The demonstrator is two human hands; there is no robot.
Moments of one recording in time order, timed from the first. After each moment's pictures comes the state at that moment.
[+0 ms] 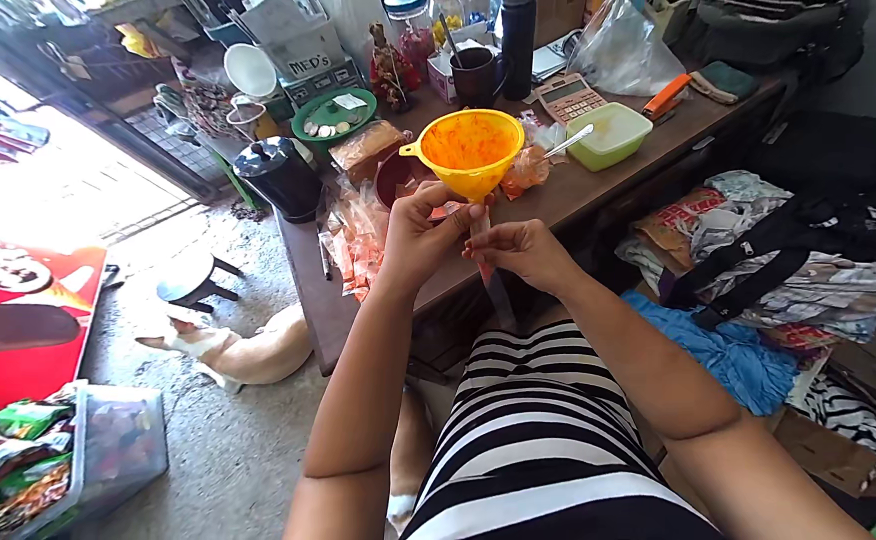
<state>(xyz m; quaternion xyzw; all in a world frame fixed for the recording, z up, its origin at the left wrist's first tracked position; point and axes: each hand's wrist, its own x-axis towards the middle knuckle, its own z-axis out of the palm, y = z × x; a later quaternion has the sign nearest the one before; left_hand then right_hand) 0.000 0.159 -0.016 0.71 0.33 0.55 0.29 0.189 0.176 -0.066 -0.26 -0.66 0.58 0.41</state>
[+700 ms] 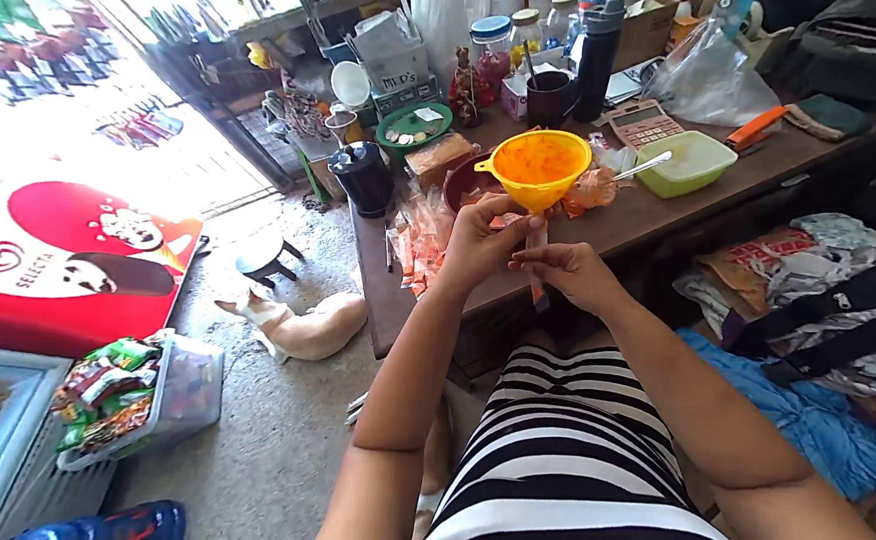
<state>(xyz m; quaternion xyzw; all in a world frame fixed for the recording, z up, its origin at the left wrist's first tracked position) -0.013 0.154 -0.015 0.69 0.36 0.56 0.29 0.172 0.175 -0.073 -0.28 -0.69 0.54 0.38</state>
